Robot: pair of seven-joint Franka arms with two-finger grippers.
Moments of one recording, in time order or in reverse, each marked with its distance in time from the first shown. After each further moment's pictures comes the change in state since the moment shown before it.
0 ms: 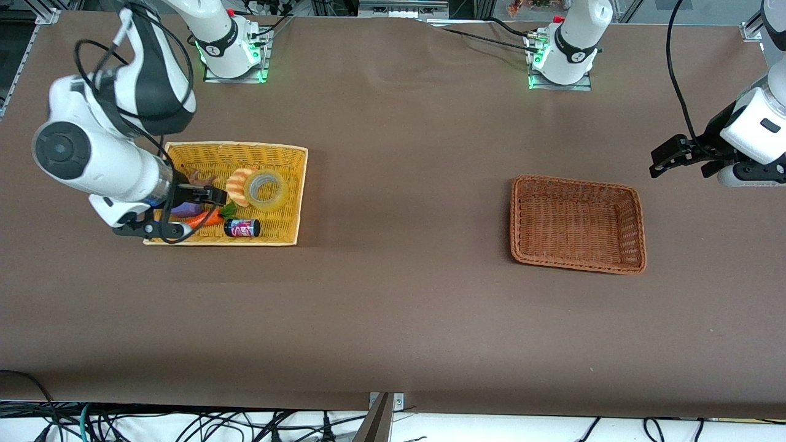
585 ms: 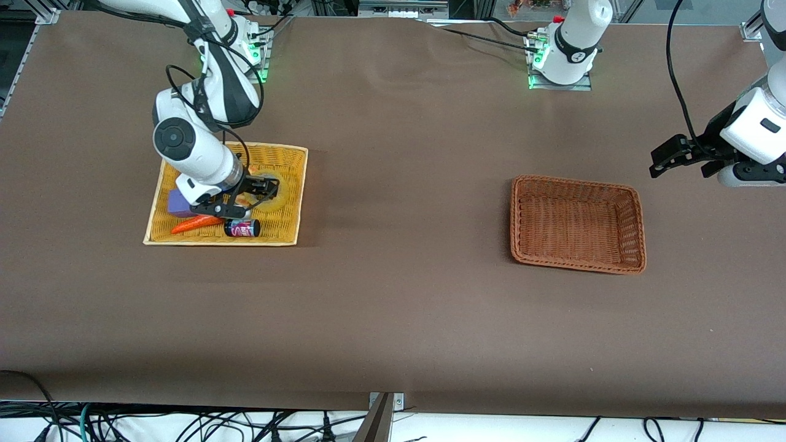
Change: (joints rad) left arm 0.000 0.000 0.000 0.000 0.000 0.000 0.000; right arm 0.004 -0.040 0.112 -0.436 -0.001 0.467 0.164
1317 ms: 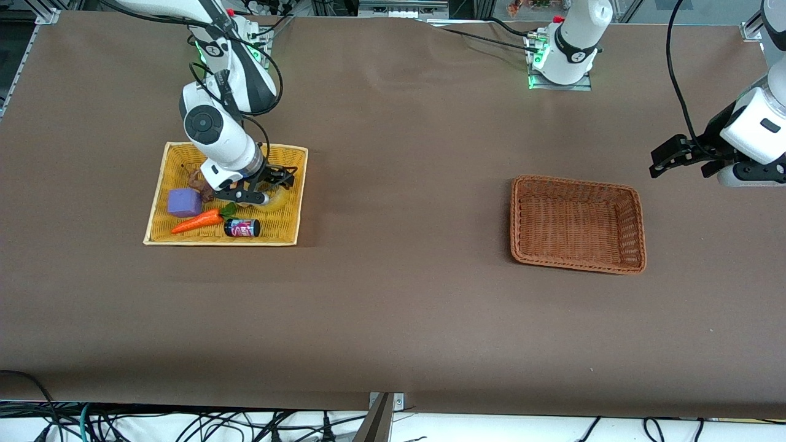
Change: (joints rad) left arm 0.000 0.000 0.000 0.000 0.000 0.000 0.000; right arm 0.010 -0.001 0.054 -0.120 -0.001 0.148 0.077
